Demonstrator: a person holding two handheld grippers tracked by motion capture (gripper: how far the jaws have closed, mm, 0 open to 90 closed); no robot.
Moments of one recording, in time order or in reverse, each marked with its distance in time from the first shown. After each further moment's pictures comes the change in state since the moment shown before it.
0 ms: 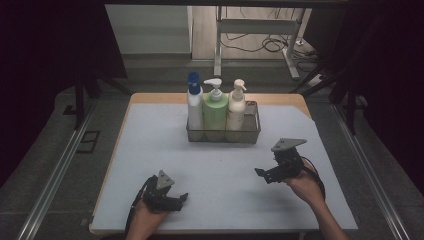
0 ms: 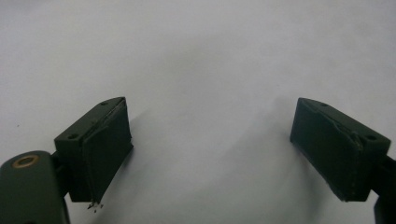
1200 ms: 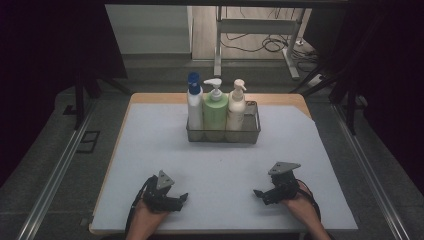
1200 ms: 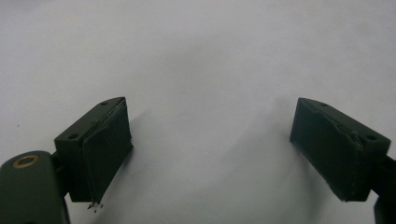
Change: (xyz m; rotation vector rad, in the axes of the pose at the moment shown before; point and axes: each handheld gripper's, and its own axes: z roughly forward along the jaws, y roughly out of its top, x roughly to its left) left arm 0.000 0.000 0.000 -0.001 0.001 0.000; right arm 0.021 -0.068 0.034 0.051 0.027 0.026
